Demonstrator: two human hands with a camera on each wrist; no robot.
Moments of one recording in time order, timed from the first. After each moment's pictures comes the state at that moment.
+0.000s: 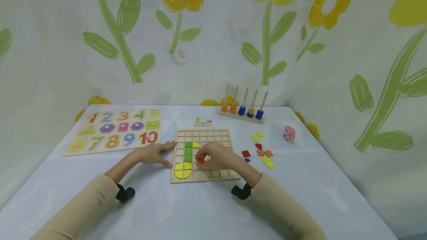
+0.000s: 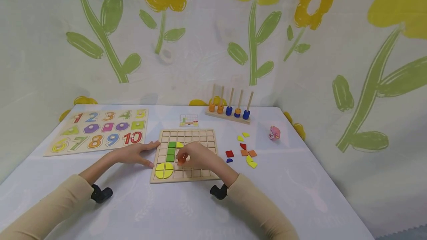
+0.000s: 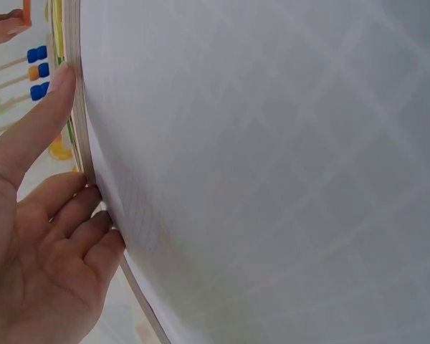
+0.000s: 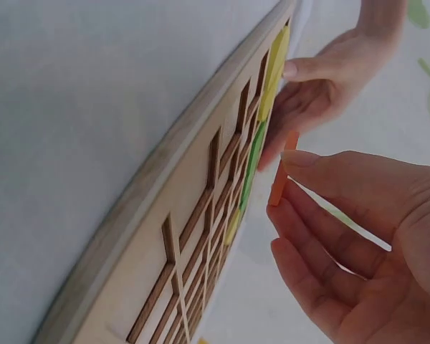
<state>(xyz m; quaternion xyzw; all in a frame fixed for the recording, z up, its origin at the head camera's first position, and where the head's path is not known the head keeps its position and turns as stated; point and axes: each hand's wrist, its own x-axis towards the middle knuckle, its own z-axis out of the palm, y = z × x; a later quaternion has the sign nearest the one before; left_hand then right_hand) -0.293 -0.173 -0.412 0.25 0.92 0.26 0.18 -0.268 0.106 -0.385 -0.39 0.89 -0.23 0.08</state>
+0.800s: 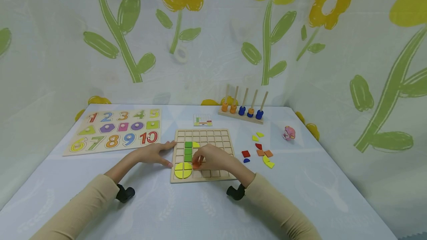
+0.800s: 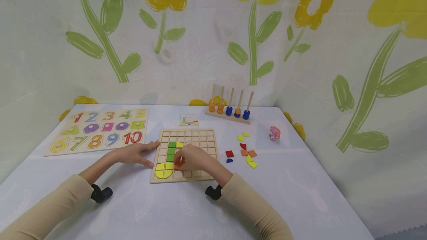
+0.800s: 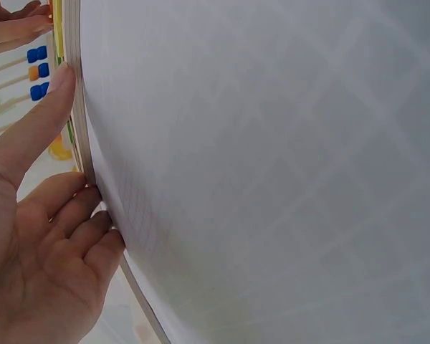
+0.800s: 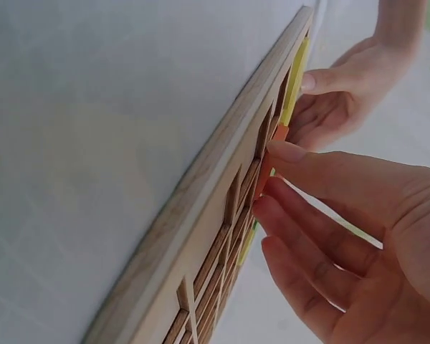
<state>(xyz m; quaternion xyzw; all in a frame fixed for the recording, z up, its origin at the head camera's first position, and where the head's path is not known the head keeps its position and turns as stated) -0.292 -0.172 -0.411 0.25 0.91 0.26 0.19 -0.269 0.089 -0.389 -0.40 0.89 -0.20 0.12</state>
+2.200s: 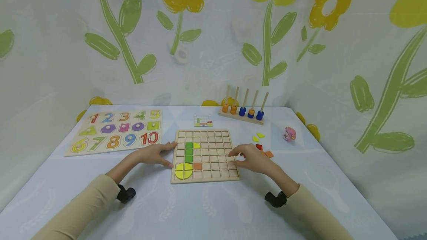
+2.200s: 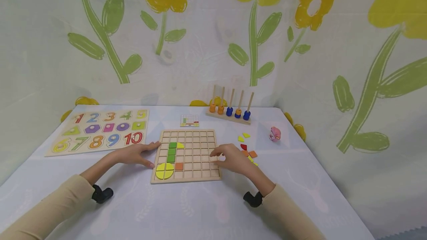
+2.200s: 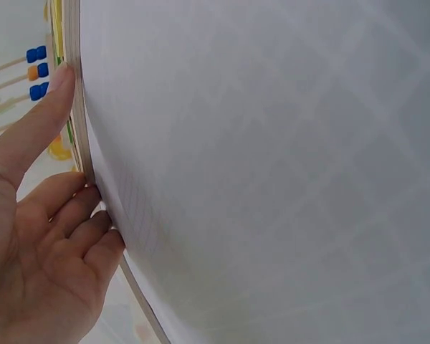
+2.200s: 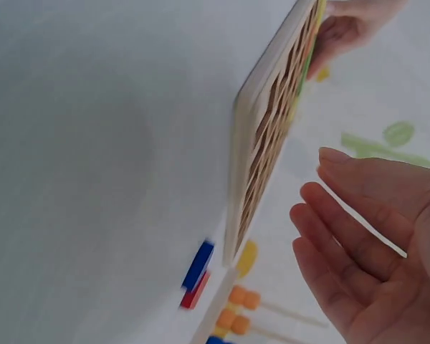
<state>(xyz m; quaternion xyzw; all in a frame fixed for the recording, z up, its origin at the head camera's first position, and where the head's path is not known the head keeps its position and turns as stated) -0.291 -0.173 -0.410 0.24 0.91 0.27 0.19 -0.252 0.206 -0.388 -0.35 0.91 -0.24 0.01</state>
